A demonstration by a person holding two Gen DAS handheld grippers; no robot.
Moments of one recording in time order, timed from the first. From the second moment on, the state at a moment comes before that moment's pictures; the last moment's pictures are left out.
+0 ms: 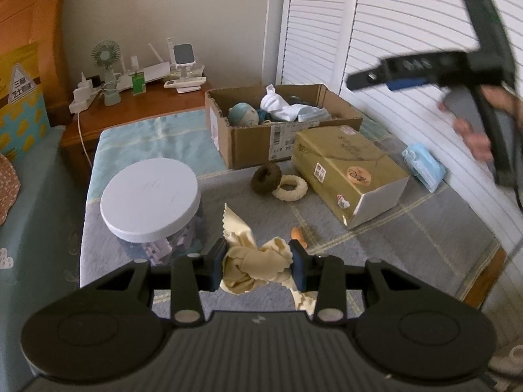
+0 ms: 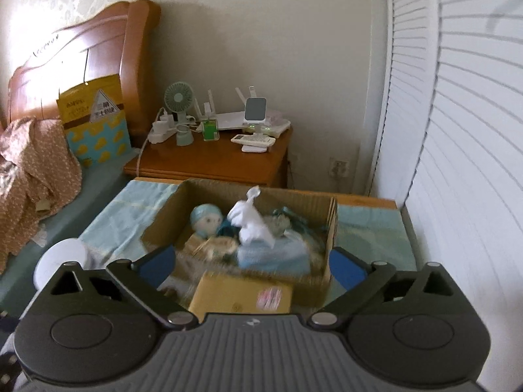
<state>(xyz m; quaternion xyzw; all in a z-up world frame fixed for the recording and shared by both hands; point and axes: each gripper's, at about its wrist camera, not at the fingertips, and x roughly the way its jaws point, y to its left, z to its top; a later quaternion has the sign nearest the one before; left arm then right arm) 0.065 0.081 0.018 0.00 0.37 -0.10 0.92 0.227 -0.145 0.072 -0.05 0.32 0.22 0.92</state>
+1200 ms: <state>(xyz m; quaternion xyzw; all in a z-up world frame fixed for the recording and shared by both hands) 0.284 0.015 0.052 0.03 0.34 -0.11 0.93 0.127 -0.194 0.038 -0.09 0.31 0.13 0.94</state>
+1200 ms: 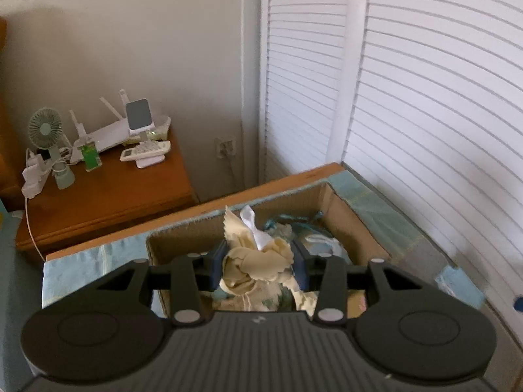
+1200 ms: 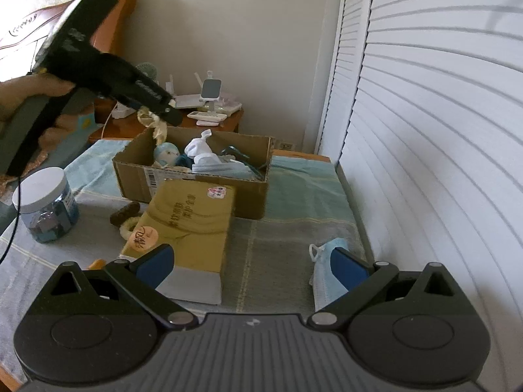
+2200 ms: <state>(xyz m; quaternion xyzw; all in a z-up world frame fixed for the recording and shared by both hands) 0.177 0.042 0.048 0.01 0.32 -0.11 0.94 0.102 -0.196 0.046 -0.08 0.30 0.13 0.94</state>
